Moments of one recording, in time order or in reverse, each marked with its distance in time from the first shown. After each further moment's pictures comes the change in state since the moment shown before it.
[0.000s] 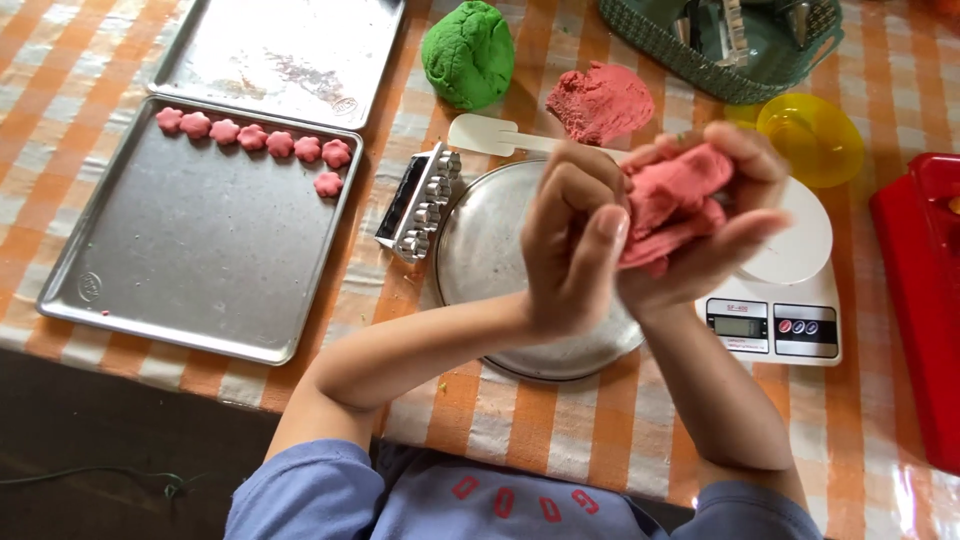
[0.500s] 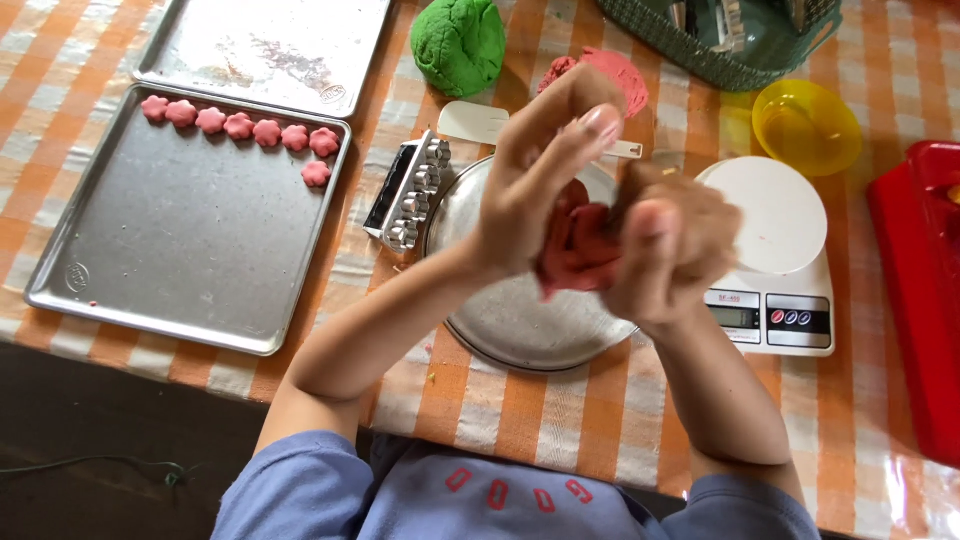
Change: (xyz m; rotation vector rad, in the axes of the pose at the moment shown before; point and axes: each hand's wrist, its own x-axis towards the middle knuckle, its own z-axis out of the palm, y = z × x) left_hand 0.050 0.010 -0.021 -0.173 -0.383 -0.337; right_hand 0.006 -0.005 -0.032 -0.180 -0.487 -0.294
